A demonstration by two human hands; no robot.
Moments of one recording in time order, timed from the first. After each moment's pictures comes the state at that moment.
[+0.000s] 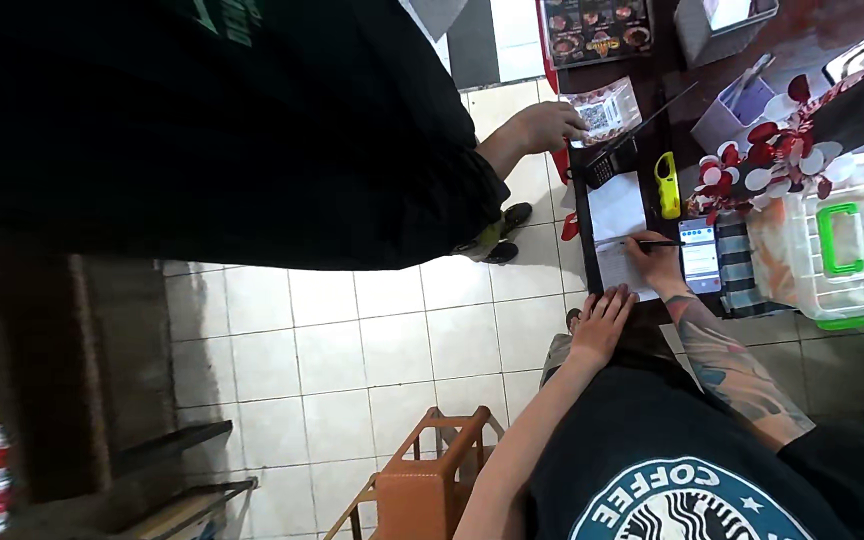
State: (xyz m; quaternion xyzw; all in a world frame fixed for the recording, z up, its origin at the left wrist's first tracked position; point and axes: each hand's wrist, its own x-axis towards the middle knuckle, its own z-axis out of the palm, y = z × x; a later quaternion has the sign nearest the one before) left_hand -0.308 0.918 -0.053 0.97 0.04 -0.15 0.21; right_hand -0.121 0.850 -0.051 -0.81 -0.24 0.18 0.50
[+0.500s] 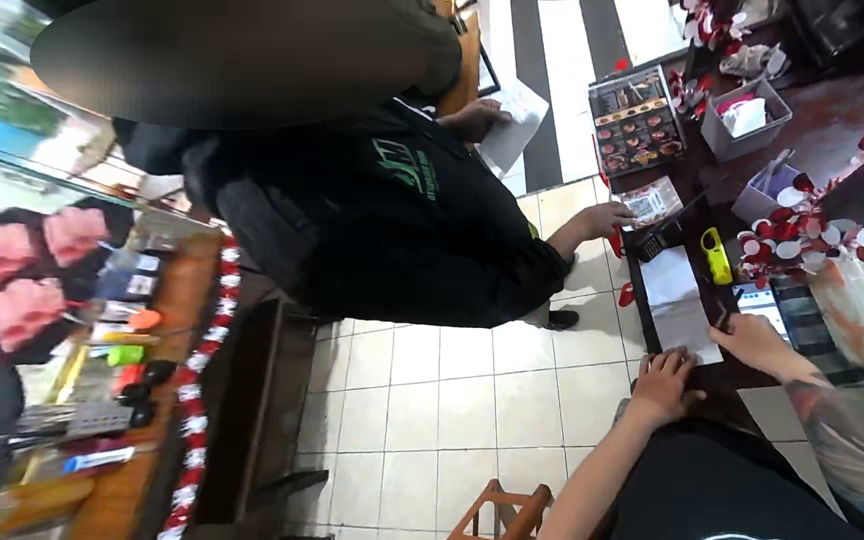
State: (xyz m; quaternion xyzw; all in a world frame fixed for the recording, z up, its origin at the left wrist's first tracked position) left_hand -0.294 0.936 -0.017 0.95 0.05 -0.13 0.27; right_hand -0.105 0.806 0.021 -0.88 -0.25 0.33 0.23
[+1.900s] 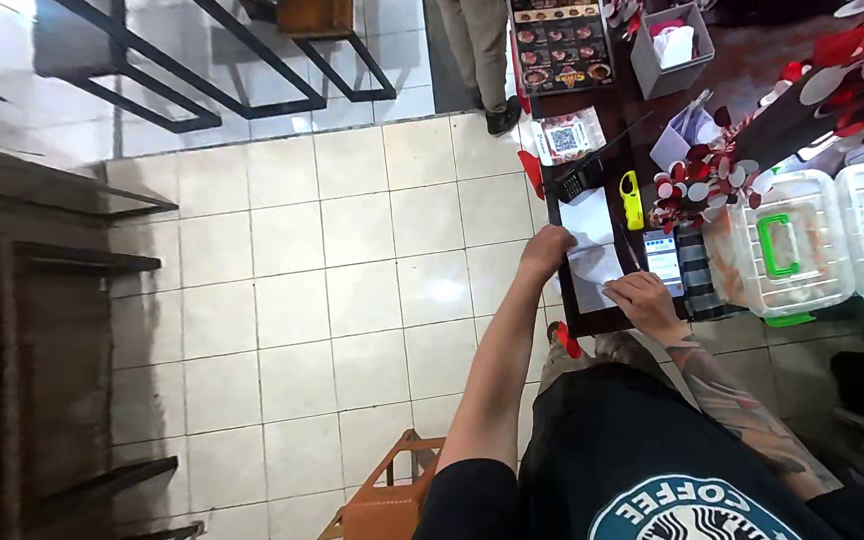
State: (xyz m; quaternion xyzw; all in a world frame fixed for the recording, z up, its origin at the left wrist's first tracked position) left_hand -0.191 1.054 -0.019 0.95 0.04 0.00 0.31; right_hand -0.151 0.784 -0.016 -0.83 -0.49 -0.02 0.28
